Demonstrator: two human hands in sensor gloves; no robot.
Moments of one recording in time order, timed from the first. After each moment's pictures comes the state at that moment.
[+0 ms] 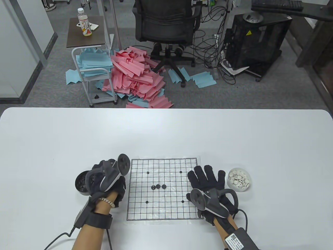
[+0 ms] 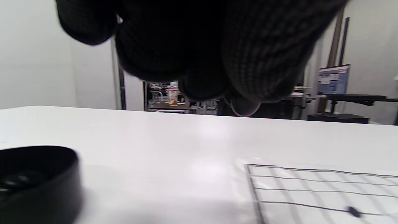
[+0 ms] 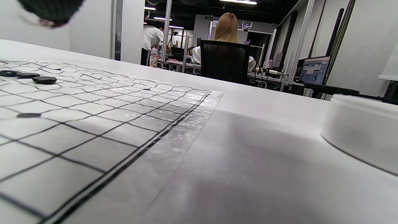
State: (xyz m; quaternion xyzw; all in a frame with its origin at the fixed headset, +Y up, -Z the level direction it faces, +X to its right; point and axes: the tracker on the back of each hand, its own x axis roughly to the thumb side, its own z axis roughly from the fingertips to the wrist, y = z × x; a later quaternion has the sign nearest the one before) left_hand -0.188 -0.711 -0.353 0.02 0.07 0.00 1.00; right_hand 0.119 -0.752 -0.287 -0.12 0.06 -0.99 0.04
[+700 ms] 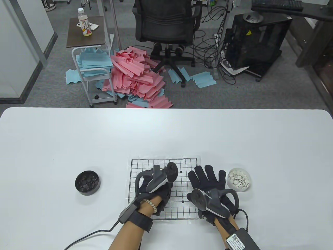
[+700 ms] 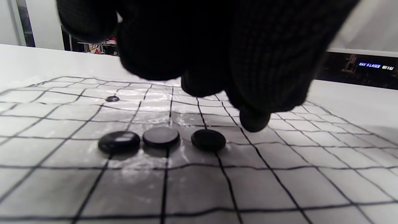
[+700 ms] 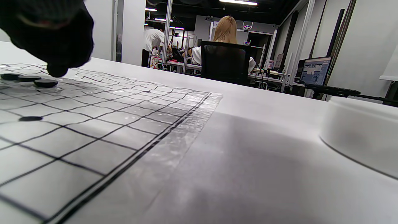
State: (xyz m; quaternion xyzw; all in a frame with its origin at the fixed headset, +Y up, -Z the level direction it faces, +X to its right) left_hand -0.052 -0.765 -0.360 -0.08 -0.05 0.03 1.00; right_hand 0.121 -0.752 -0.286 -0.12 0.06 -0.99 0.04
